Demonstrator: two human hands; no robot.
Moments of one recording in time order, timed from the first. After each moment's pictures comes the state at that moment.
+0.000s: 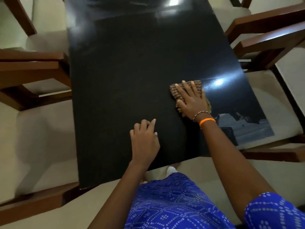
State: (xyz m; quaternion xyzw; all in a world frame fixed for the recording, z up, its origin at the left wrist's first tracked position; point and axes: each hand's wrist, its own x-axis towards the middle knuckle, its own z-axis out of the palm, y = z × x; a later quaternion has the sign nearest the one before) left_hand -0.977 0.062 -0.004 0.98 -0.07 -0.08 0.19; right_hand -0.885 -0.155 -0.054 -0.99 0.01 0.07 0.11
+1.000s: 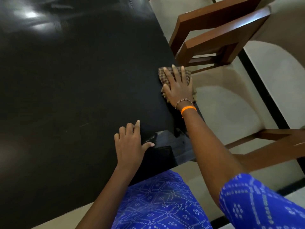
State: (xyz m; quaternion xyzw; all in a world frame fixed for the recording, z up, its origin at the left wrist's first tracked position) left_hand -0.941 -0.126 -0.018 0.99 -0.11 -0.11 0.03; right_hand -0.826 -0.337 -0.054 -0.98 0.12 0.05 0.15
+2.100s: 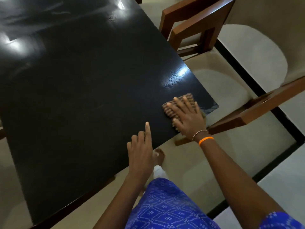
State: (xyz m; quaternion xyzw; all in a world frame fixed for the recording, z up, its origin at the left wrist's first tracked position) left_hand -1.042 -0.048 -0.022 0.97 -0.20 -0.13 0.06; right_hand -1.038 -0.264 -0.055 -0.99 0.08 0.04 0.08
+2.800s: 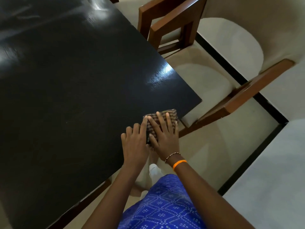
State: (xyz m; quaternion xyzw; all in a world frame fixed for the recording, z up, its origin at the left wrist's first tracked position) left_hand -1.022 -0.068 -0.028 0.95 -0.27 -0.12 0.09; right_hand -1.076 -0.175 -0.069 -0.97 0.20 -0.01 0.16
